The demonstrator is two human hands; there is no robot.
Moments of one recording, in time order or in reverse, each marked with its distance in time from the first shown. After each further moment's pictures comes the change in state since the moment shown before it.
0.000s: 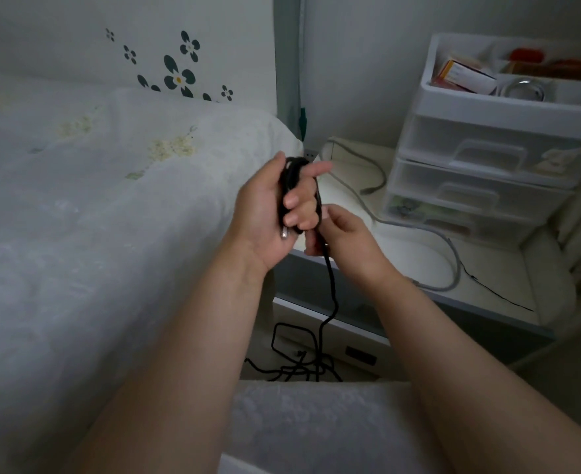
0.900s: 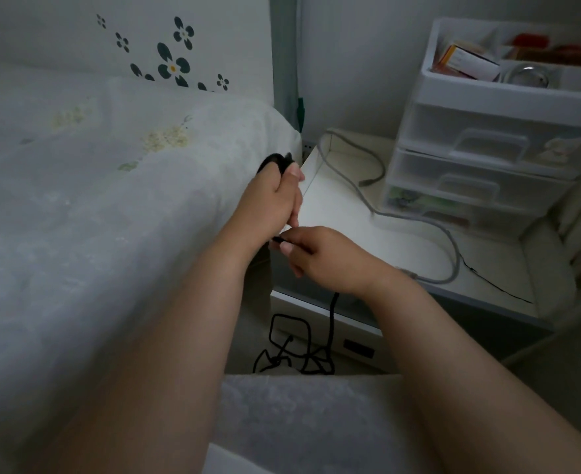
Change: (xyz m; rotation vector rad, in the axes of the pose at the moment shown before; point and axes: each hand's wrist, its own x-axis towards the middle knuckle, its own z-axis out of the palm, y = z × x) left_hand 0.021 -0.011 -0.030 1.187 0.282 0.234; right_hand -0.013 -0.011 0.007 -0.688 -0.353 -0.035
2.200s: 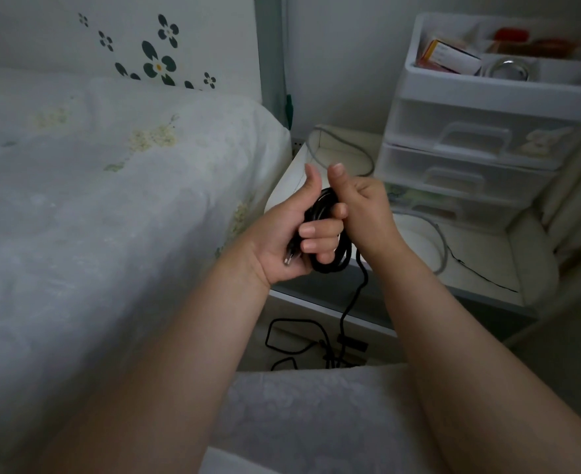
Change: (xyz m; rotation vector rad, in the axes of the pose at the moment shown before) left_hand -0.030 0.027 0.022 -1.019 -0.703 -0.487; right_hand 0.004 0.019 -0.034 0.630 0.624 -0.051
